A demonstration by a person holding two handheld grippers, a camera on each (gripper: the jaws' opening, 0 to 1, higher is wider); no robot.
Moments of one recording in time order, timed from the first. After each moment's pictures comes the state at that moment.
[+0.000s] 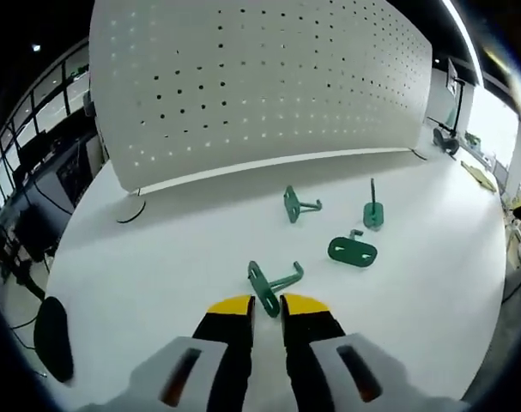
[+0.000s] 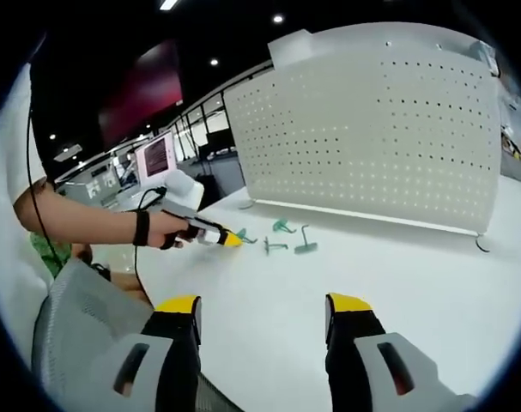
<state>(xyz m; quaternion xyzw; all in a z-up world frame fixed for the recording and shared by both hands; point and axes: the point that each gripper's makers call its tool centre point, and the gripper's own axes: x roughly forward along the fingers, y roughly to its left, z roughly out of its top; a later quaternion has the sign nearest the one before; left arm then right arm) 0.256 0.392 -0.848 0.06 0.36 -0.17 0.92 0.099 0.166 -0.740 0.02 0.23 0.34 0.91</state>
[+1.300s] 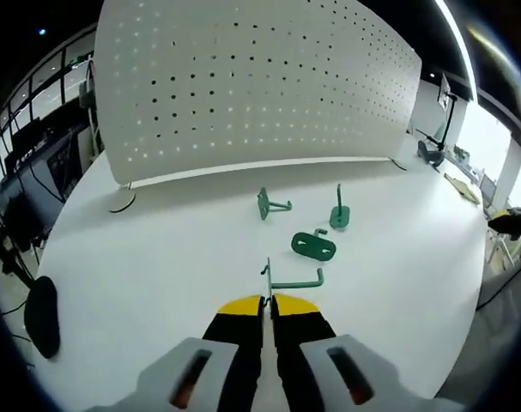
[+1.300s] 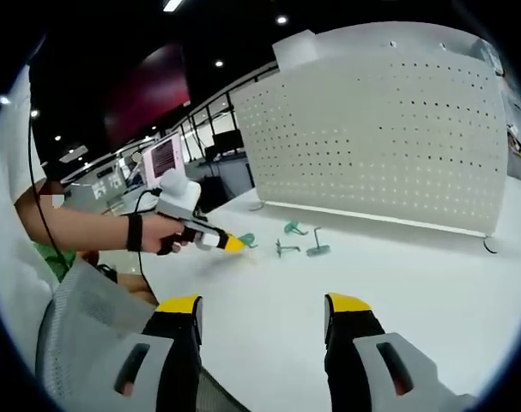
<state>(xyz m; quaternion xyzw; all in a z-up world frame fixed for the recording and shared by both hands) 0.222 0.377 -0.832 0.02 0.35 -0.20 0.91 0.096 0.183 -0.735 0.03 0.22 0.36 0.90</state>
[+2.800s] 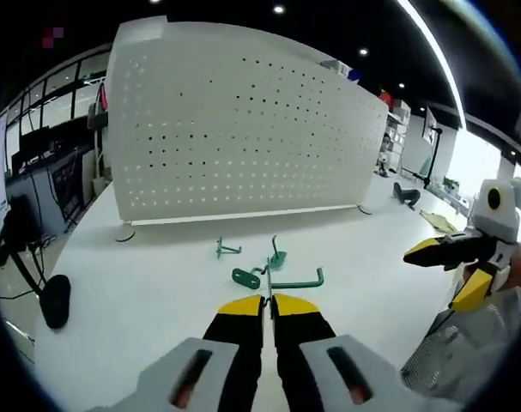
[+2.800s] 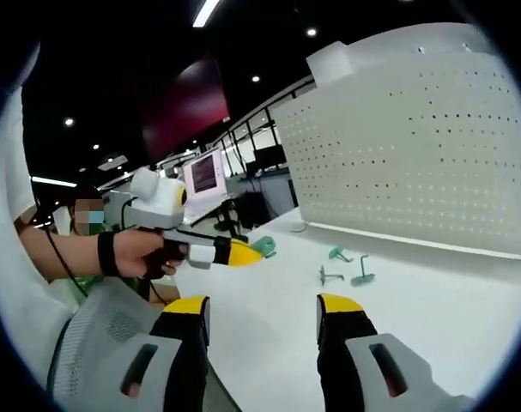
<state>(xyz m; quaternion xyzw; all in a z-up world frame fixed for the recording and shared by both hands) 0.158 0.332 -0.740 -0.03 0.25 -0.22 0.94 0.096 0.227 -0.709 0.06 0.17 0.46 0.87</state>
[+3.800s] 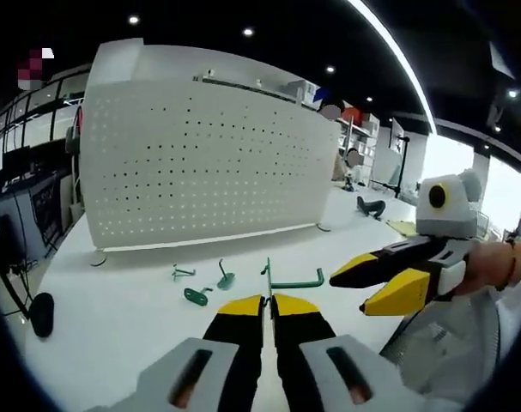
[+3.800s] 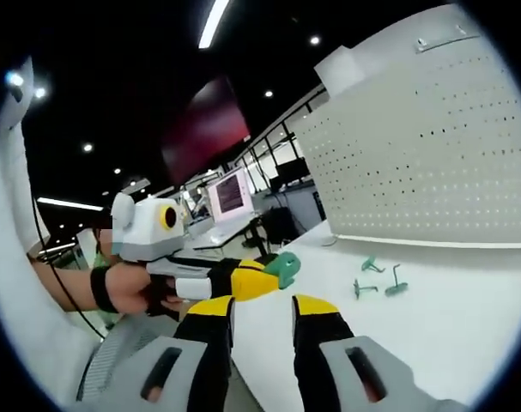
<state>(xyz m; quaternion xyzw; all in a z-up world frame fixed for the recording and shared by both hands) 0.116 0.283 -0.703 -0.02 0.18 -0.28 0.94 0.082 0.247 -0.686 0.12 0.15 0.51 0.84</state>
